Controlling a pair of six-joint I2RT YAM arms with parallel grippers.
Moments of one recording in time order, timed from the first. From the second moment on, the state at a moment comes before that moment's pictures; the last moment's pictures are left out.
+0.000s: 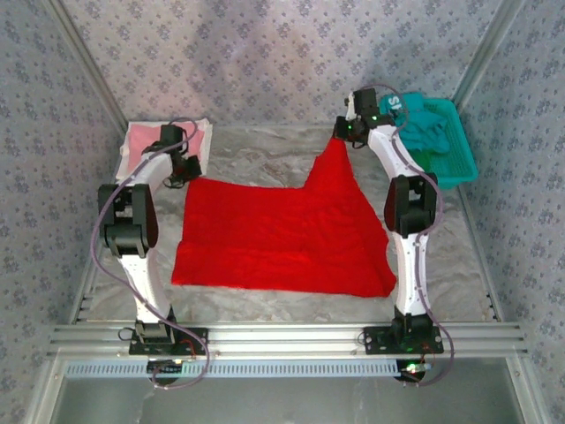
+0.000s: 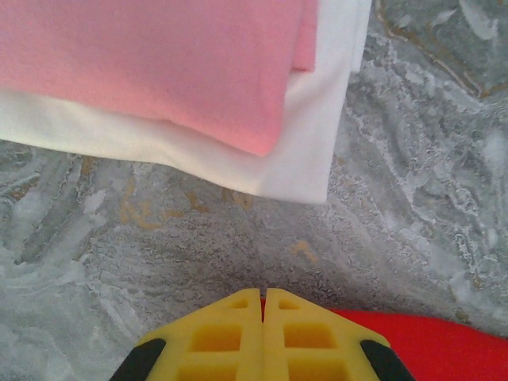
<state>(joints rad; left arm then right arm) -0.03 2.02 1.55 -0.58 0.05 -0.33 0.16 2.34 2.19 -0.61 -0.20 0.26</state>
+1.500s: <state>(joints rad) -0.03 1.63 1.07 -0.24 0.09 -0.30 0.19 1.68 1.45 -0.32 -0.16 0.14</state>
